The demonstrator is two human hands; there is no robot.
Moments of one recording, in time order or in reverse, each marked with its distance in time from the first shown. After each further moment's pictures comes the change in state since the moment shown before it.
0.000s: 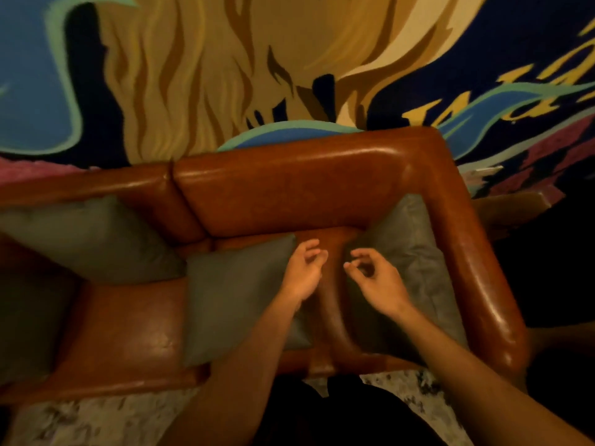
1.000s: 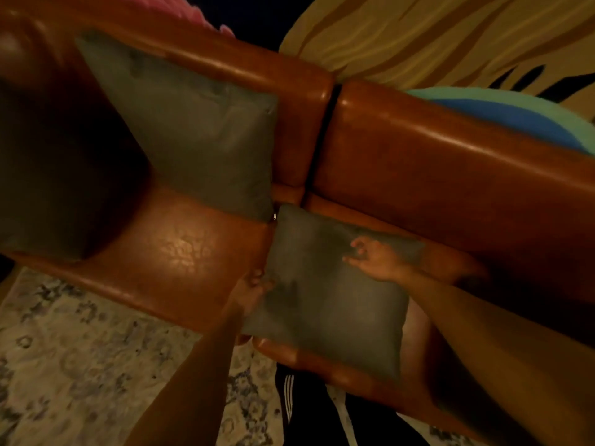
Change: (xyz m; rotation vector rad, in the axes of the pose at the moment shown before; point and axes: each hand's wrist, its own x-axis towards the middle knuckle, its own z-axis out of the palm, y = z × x) left_hand 0.059 -0.268 -0.395 -0.220 0.296 -0.536; right_hand 0.175 -0.091 0.383 -0.813 -0.676 0.077
